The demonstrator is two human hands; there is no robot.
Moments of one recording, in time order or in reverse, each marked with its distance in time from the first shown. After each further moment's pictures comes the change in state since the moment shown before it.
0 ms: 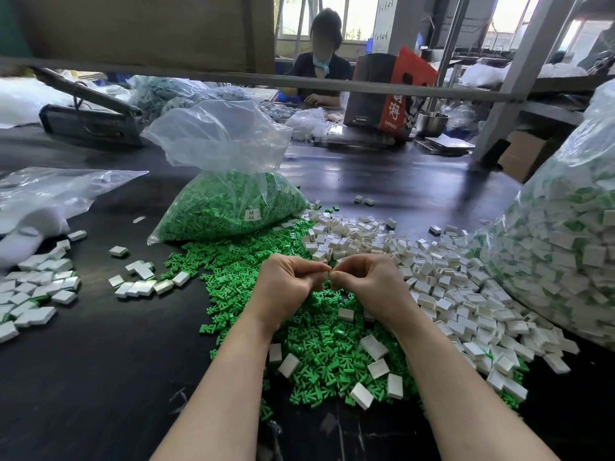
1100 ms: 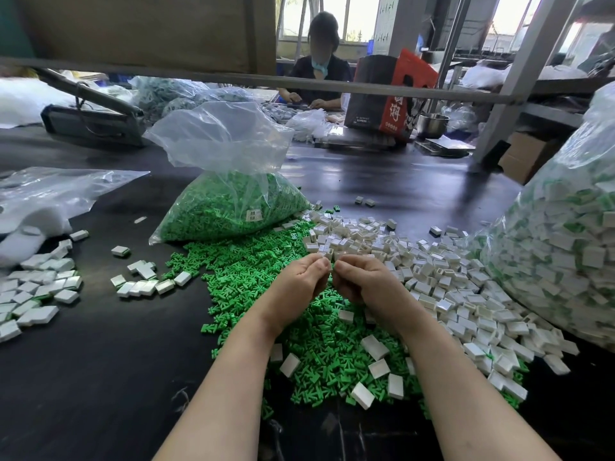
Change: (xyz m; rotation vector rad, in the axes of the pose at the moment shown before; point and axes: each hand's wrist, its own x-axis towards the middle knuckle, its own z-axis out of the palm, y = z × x) left_hand -0.002 0.009 0.006 -0.052 -0.242 -0.005; right_hand 0.002 0.002 0.001 0.324 -0.229 0.098
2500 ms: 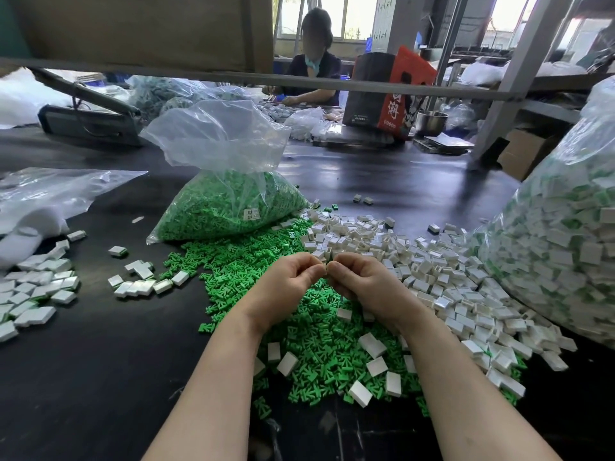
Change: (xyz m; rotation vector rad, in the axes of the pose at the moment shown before) left_hand -0.004 0.004 -0.015 0.164 -0.021 -0.019; right_hand -0.001 0.001 -0.003 -0.104 -0.045 -0.056
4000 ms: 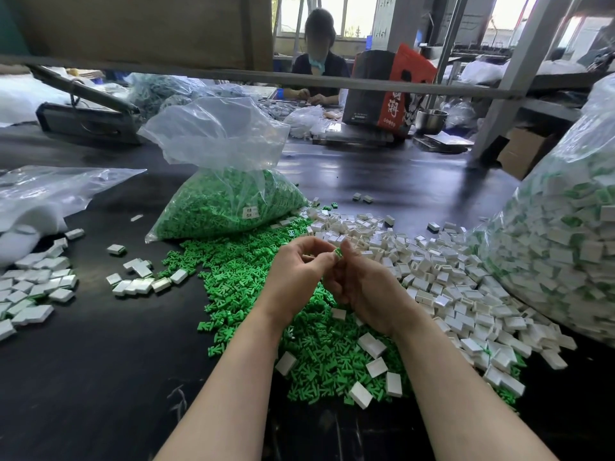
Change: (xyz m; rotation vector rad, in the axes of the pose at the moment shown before) left_hand 0.003 0.019 0.021 -0.224 0.243 0.039; right_hand 0.004 0.006 0.009 0.490 -0.077 0.112
